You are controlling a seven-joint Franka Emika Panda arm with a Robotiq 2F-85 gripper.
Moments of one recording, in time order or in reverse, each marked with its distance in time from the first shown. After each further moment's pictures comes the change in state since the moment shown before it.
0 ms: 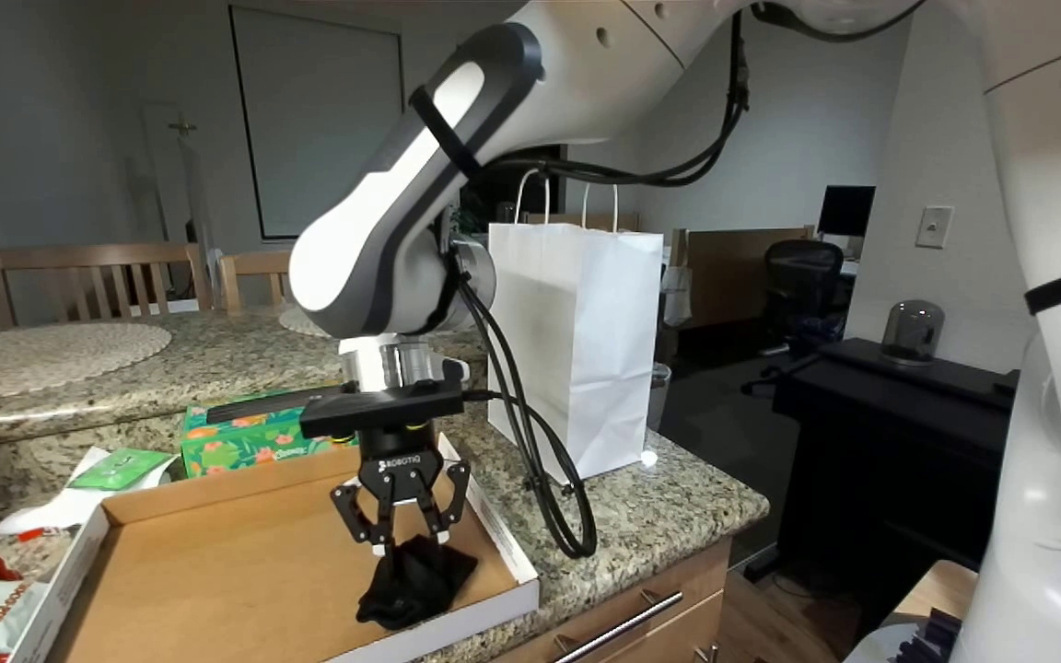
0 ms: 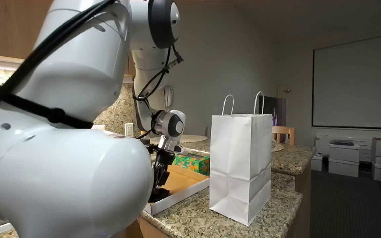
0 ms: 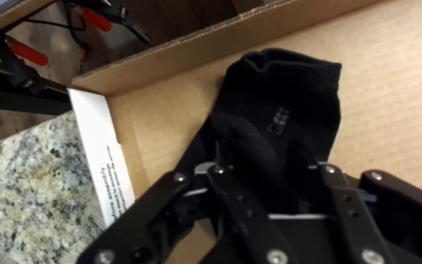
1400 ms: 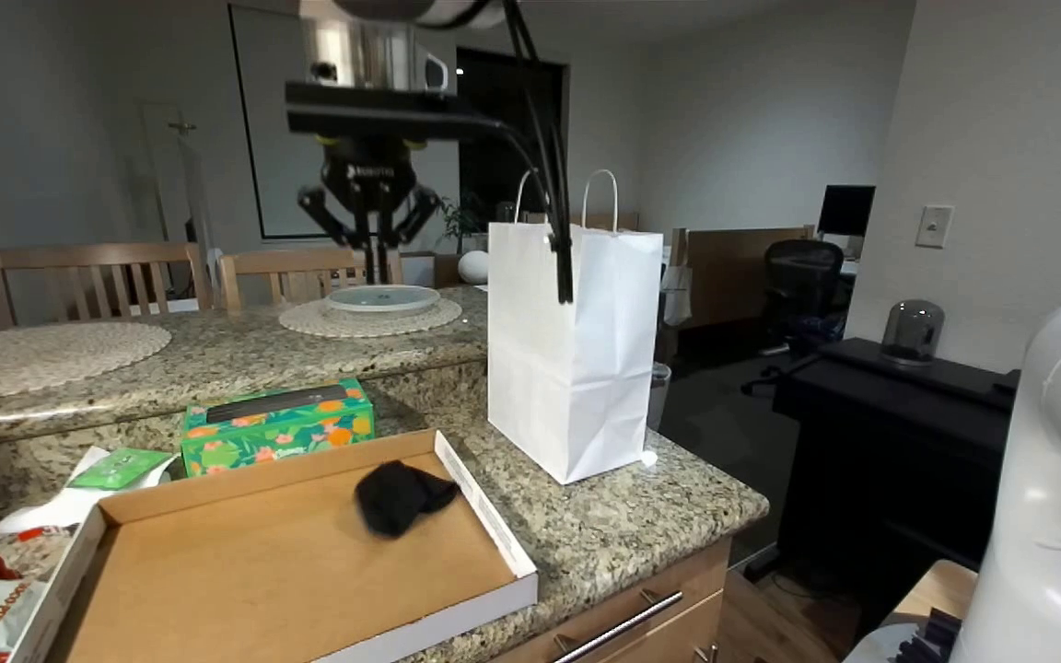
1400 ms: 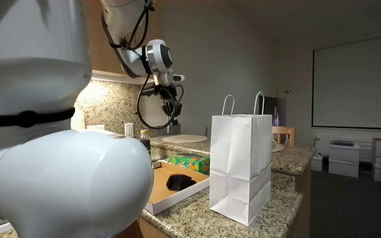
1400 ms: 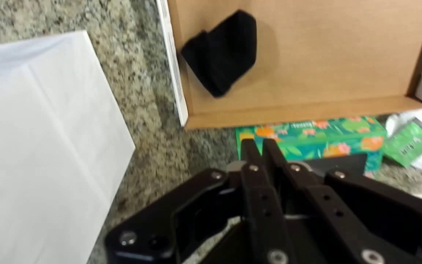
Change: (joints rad) arm -0.004 -0.437 0.025 0.120 -0.401 -0.048 0.009
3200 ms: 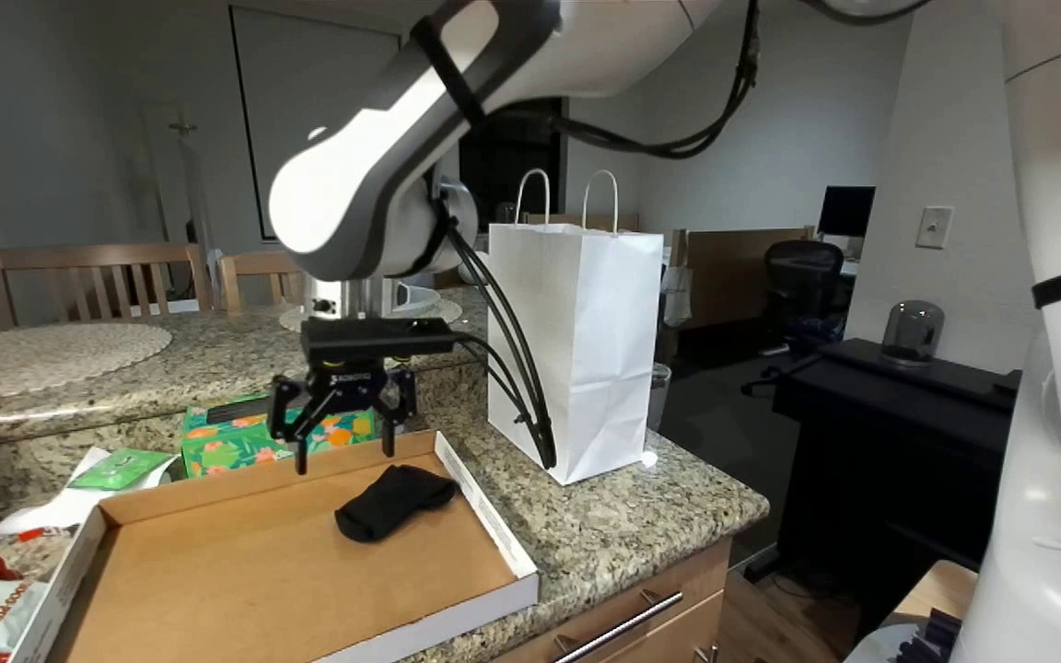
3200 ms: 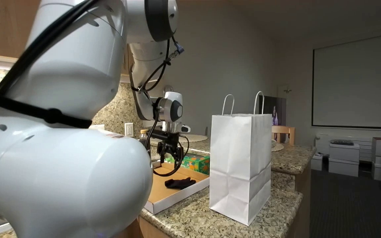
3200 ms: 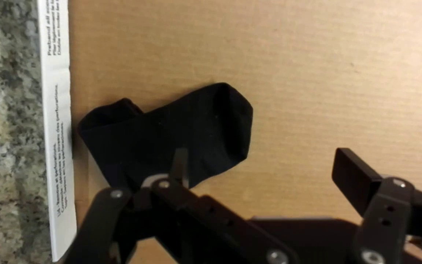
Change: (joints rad) arm -0.015 0.391 0.003 -0.031 0.244 0.274 -0.371
